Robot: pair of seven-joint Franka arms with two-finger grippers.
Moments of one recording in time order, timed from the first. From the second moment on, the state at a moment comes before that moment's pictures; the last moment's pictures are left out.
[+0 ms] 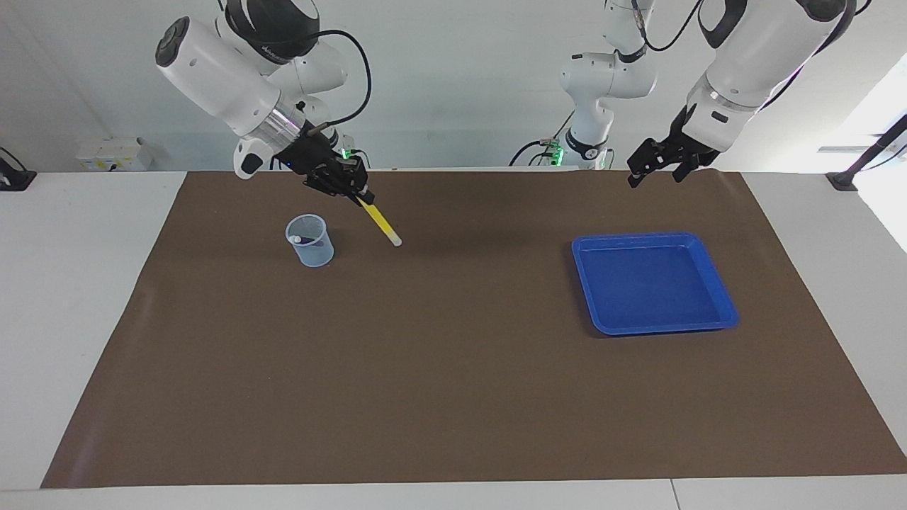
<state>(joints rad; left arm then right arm) -0.20 -0.05 0.02 -1.63 -0.17 1.48 -0.40 0.30 -0.10 -0.11 -1.89 0.67 1.90 0.43</state>
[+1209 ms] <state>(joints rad) -0.23 0.03 -0.12 -1.82 -0.92 1.89 -1.19 0.48 -0.09 -0.11 -2.00 1.04 2.15 0.63</state>
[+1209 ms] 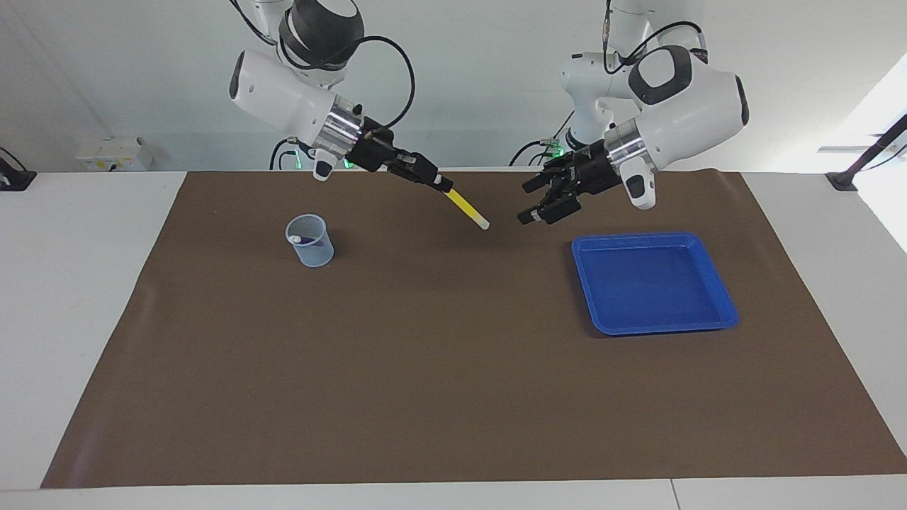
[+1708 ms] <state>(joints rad) -0.30 0.04 -0.13 -1.84 -0.93 2.01 -1.31 0.55 -0.09 -0.11 -2.03 1.04 2.22 0.63</state>
